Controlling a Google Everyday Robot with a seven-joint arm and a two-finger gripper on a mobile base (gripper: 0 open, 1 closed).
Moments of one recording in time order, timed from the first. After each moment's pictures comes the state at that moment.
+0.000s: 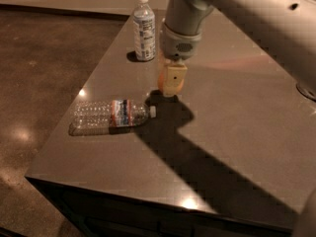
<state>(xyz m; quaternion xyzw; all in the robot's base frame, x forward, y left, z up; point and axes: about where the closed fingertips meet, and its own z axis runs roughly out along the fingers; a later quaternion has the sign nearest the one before) 0.581 -0.045 0.890 -0.75 0.66 0.02 0.12</state>
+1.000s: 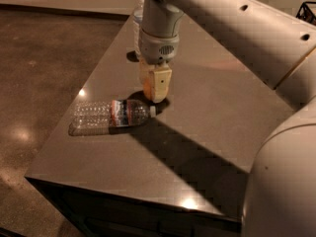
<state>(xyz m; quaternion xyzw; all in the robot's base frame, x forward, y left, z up) 0.578 -0.002 0.869 -0.83 0.55 0.06 0.06</state>
